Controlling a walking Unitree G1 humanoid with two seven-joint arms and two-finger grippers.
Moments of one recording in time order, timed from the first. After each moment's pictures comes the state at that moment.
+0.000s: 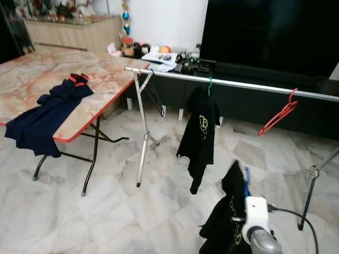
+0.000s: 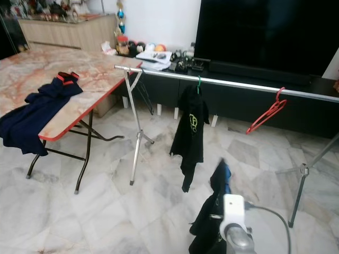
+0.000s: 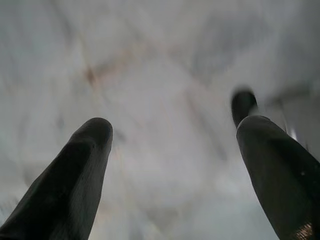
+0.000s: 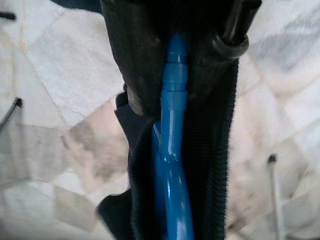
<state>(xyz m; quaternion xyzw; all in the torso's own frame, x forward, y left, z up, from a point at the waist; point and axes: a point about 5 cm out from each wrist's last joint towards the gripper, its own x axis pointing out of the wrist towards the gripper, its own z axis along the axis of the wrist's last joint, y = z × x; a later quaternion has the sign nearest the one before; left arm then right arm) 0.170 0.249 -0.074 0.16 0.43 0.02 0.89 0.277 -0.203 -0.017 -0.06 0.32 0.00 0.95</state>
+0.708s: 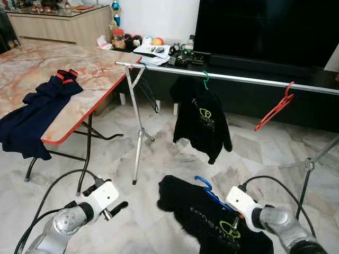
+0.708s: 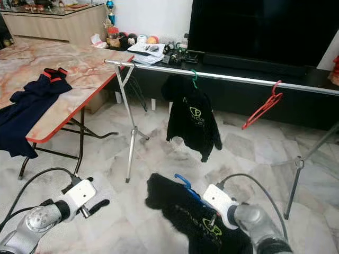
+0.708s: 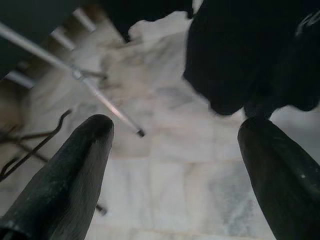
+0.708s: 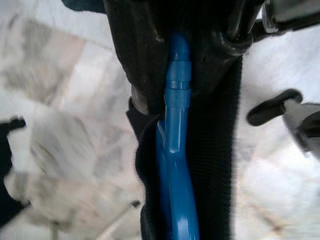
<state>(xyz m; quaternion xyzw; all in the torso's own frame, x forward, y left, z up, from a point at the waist) 0.284 0.204 0.057 0.33 0.14 -0.30 0.88 0.301 -0.215 0.040 -0.26 0.30 0.42 0.82</state>
